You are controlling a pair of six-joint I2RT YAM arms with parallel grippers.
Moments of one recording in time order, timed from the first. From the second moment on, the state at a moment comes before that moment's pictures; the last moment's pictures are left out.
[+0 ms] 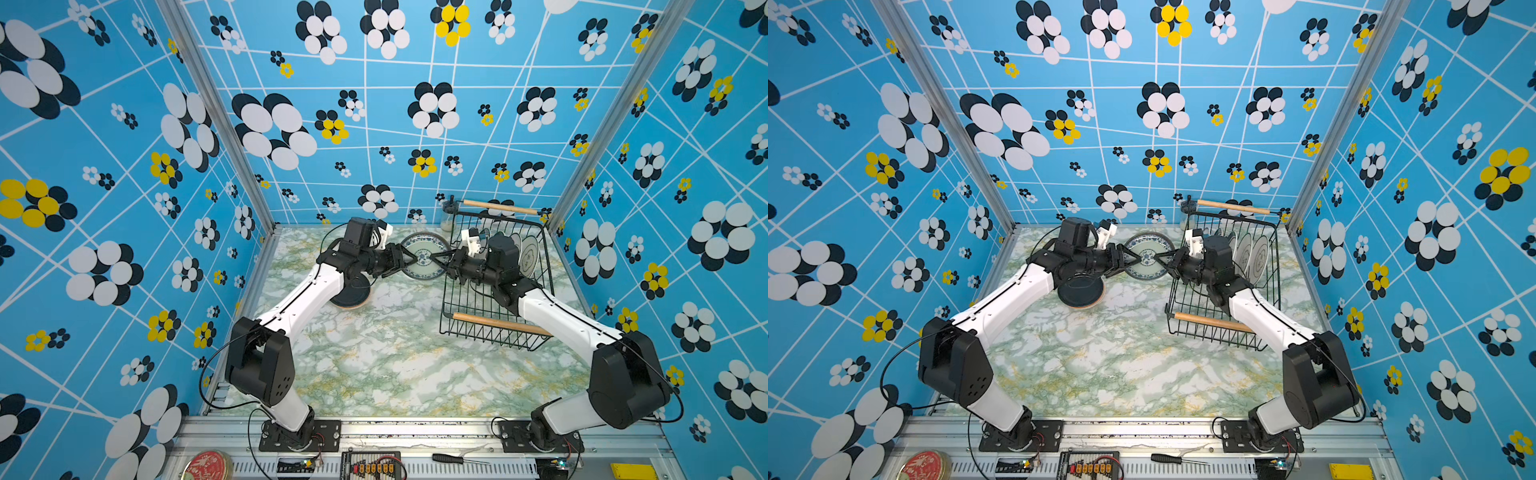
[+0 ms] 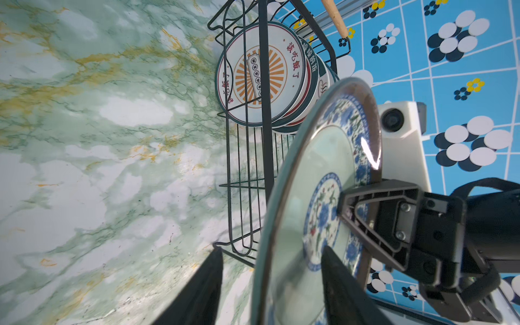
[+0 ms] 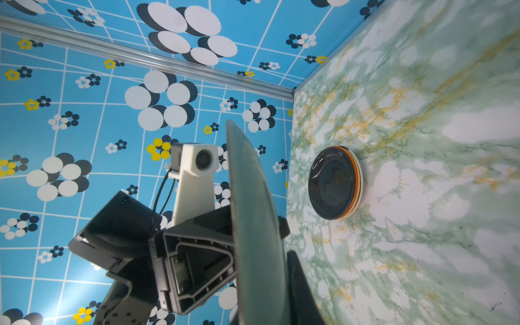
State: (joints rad) left arm -0.42 1.63 1.39 -0.38 0.64 -0.73; right arm 0.40 1.50 1.03 0.21 -0.59 1.14
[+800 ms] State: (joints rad) left arm -0.40 1.63 1.39 -0.37 0.68 -0.75; right arm 0.41 1.54 1.05 0.17 -0.60 1.08
